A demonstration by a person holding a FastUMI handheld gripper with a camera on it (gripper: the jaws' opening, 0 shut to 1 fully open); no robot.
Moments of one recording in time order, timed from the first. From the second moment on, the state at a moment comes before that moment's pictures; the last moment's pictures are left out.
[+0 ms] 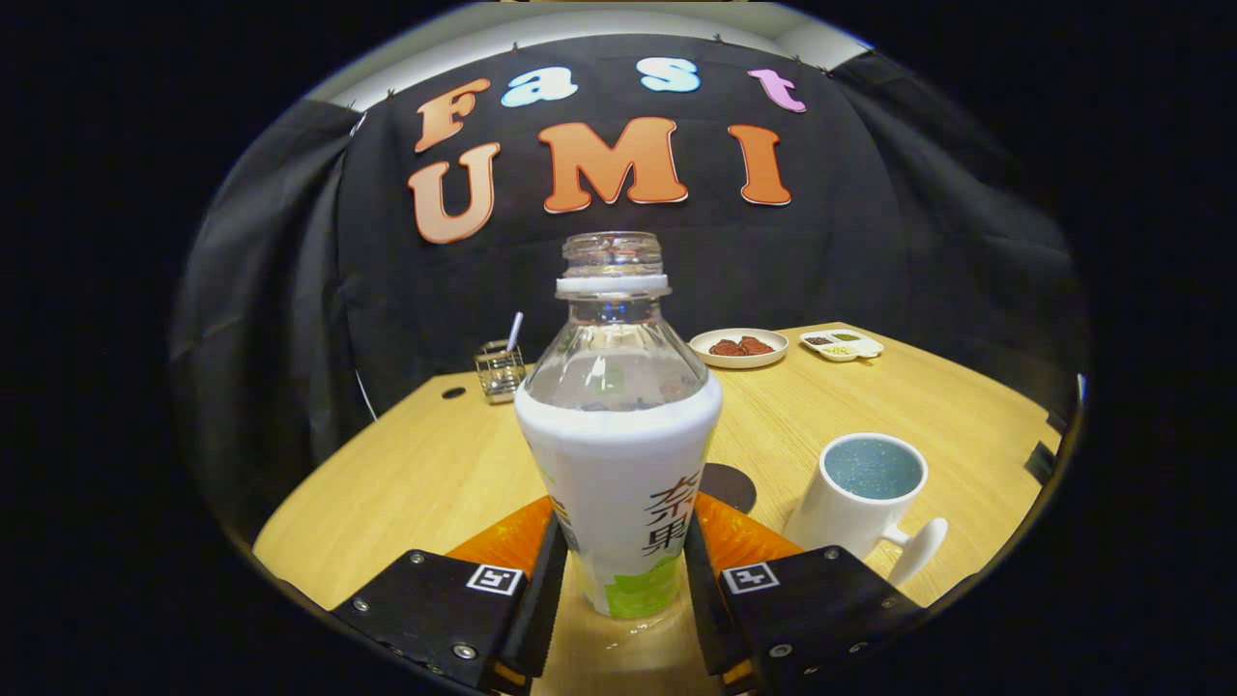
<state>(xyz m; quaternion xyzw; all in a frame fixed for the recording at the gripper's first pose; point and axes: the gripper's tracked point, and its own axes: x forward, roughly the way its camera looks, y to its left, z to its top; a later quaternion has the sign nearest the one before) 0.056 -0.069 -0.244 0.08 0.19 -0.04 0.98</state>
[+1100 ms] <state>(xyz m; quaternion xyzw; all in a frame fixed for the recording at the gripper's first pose) 0.087 -0.069 -0.189 0.54 0.11 -0.06 0.83</state>
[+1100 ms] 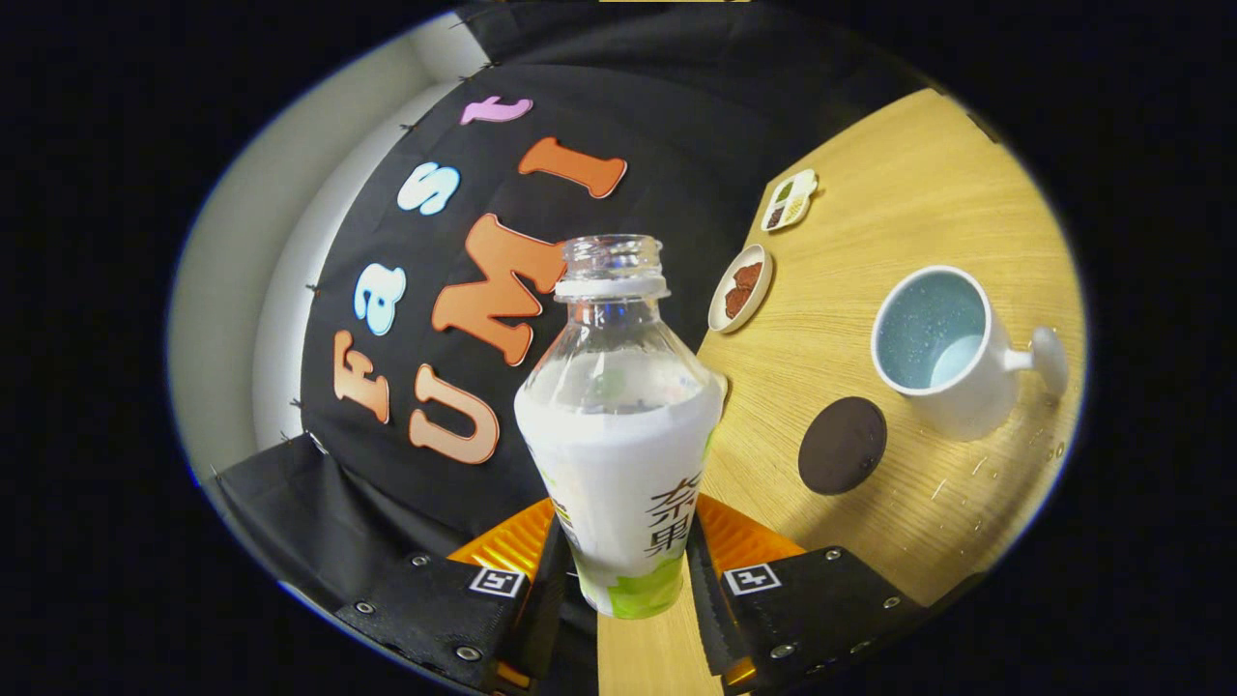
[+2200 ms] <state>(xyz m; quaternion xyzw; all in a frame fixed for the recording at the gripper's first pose) 0.097 -0.075 -0.169 0.75 0.07 -0.08 0.66</state>
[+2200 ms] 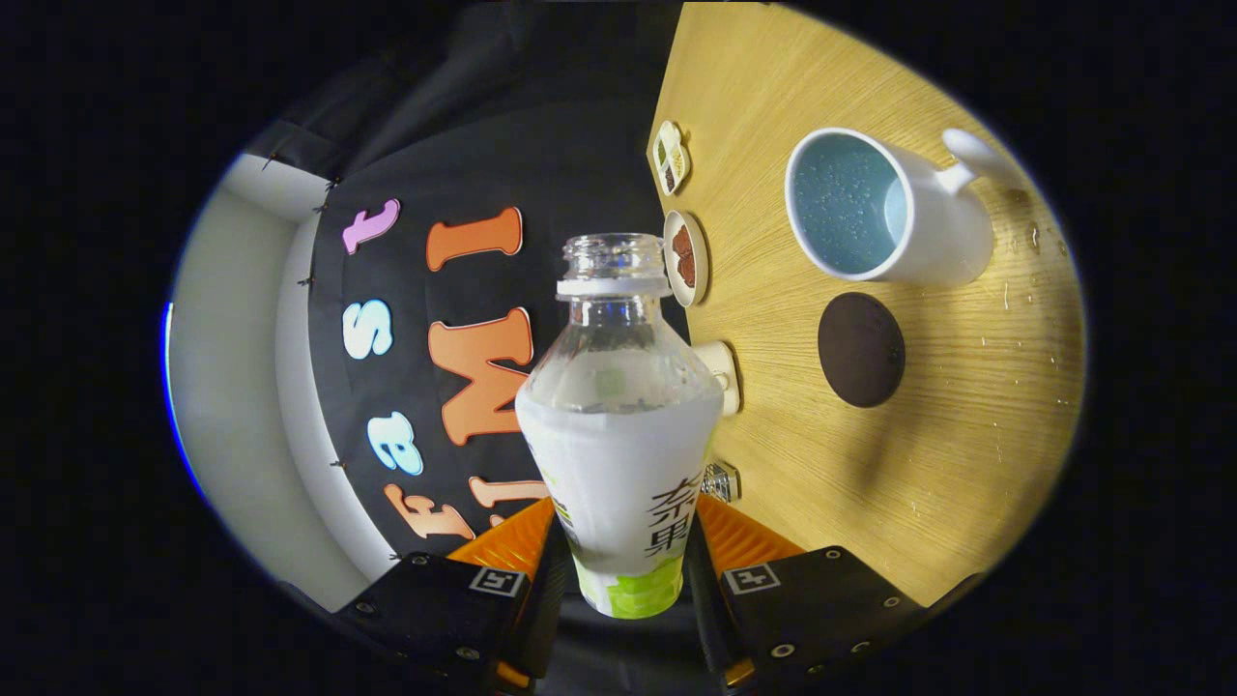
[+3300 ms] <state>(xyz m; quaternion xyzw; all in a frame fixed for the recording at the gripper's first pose) 0.107 -0.068 -0.155 0.79 0.05 -0.07 0.60</state>
